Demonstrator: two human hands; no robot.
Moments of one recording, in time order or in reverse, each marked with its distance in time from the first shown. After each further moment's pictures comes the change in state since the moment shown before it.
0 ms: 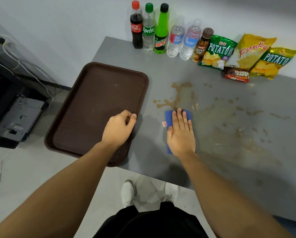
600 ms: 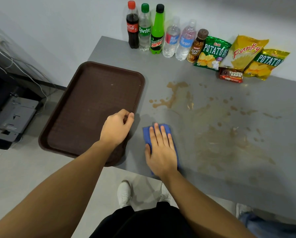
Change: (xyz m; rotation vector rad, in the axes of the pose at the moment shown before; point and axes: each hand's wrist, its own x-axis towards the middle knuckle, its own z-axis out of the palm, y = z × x) left_hand 0.002 0.004 0.005 -0.002 -0.004 0.009; right_hand -0.064 -0.050 0.017 -0.015 -0.001 -0.152
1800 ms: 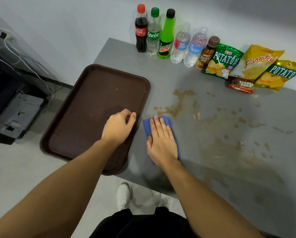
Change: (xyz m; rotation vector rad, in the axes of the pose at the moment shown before) left_hand 0.028 0.008 -0.008 0.034 -0.013 -0.049; right_hand 0.071 0.002 -0.005 -0.010 0.003 -0.055
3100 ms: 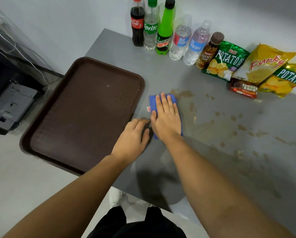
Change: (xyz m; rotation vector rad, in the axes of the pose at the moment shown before) left_hand -0.028 0.053 0.058 0.009 -0.097 0.224; right_hand 0.097 0.056 -0.012 -0.029 0.038 0.026
